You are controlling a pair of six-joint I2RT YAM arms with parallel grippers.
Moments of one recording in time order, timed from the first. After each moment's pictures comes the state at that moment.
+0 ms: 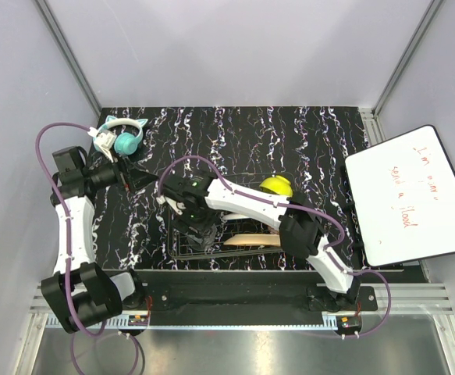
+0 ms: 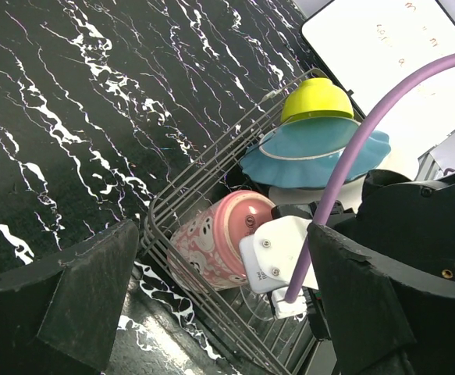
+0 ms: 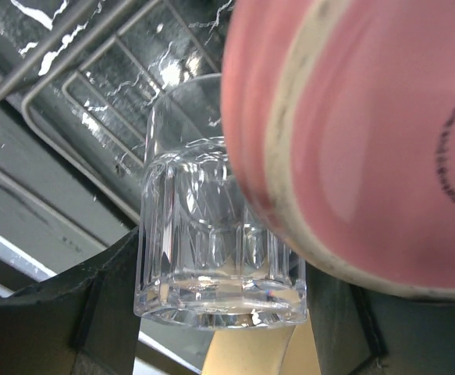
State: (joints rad) left arm 0.37 1.14 0.95 -0.48 1.22 0.11; right arm 1.13 2.24 2.10 -1.24 -0.06 0.06
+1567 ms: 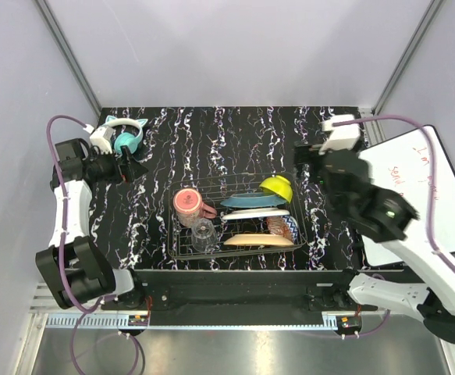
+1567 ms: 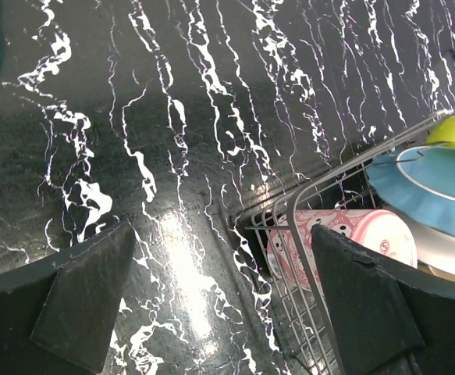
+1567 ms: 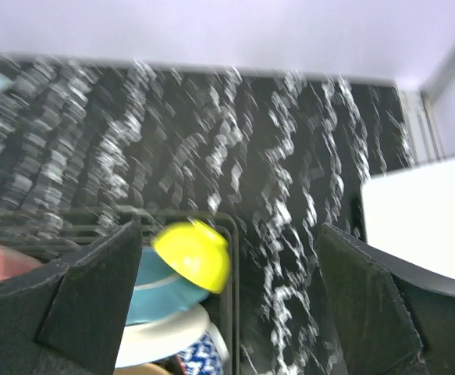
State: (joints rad) left arm 0.37 1.31 1.05 -0.53 0.80 0.10; right arm 0.84 0.97 1.37 -0.67 0.73 0.21
